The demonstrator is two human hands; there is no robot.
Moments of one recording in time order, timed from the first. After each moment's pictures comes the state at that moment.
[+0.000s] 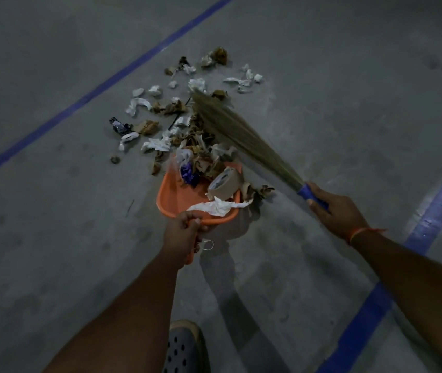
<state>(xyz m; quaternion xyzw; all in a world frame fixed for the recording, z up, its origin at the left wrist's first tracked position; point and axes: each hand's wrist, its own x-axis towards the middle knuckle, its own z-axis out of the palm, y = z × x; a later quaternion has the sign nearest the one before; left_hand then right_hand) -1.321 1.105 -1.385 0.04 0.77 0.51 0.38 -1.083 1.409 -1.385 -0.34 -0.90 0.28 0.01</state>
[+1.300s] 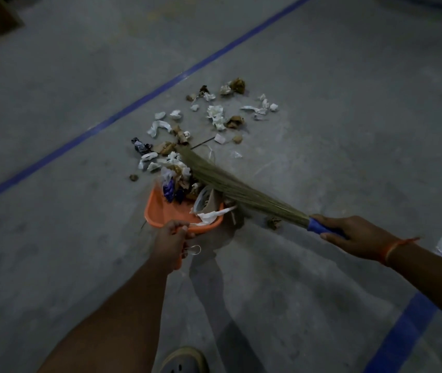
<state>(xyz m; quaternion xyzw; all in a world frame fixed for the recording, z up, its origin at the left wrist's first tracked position) -1.385 1.085 -1.387 -0.01 0.80 0.51 0.32 -1.097 1.436 -1.340 -0.19 -0.94 0.24 -0.18</state>
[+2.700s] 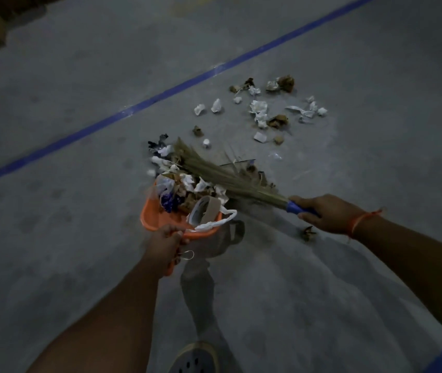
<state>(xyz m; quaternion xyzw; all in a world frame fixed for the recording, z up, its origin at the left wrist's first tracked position) -1.413 1.000 -1.376 -0.08 0.79 0.52 0.32 -1.263 1.398 -1.331 -0.08 -0.96 0.18 -0.20</state>
